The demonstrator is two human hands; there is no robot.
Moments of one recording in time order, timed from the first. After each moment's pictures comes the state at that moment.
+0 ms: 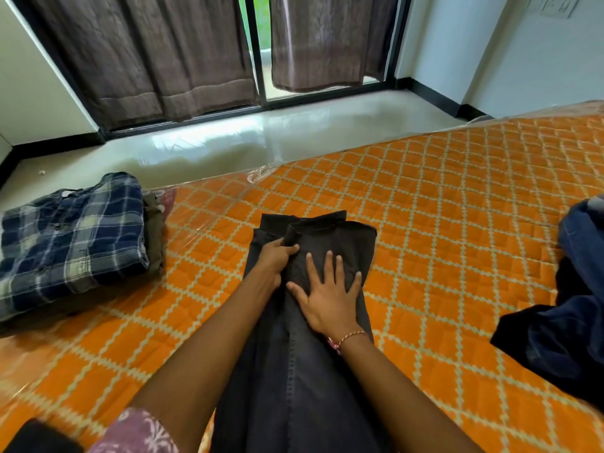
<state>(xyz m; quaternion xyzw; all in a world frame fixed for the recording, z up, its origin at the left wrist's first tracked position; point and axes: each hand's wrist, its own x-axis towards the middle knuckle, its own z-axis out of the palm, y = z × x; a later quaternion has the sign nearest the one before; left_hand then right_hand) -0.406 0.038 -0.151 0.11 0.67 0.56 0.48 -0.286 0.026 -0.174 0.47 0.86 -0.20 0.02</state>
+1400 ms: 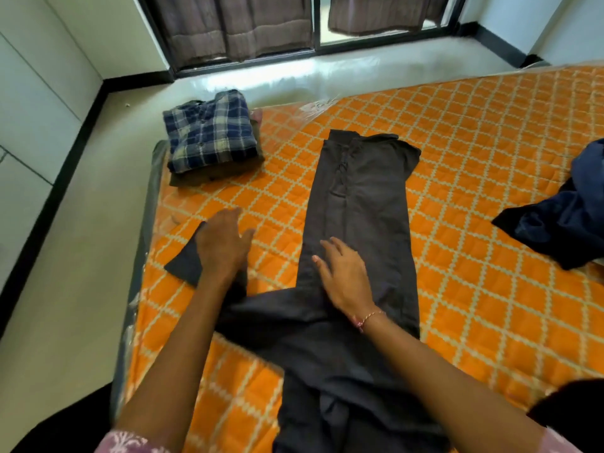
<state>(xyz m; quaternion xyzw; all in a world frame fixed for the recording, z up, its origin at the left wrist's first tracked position) -0.406 -0.306 -0.097 0.36 0.91 0.19 0.00 -0.212 -0.215 -0.138 0.38 0.87 -0.28 -0.16</state>
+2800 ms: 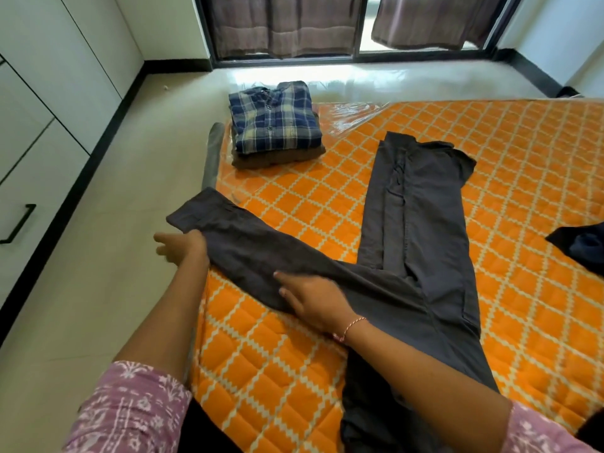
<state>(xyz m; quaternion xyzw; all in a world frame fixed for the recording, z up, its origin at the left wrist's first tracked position) -0.528 -0.429 -0.139 -0.20 0.82 0.53 0.08 -0.297 -0.330 -0.150 0.14 0.95 -0.28 -0.03</state>
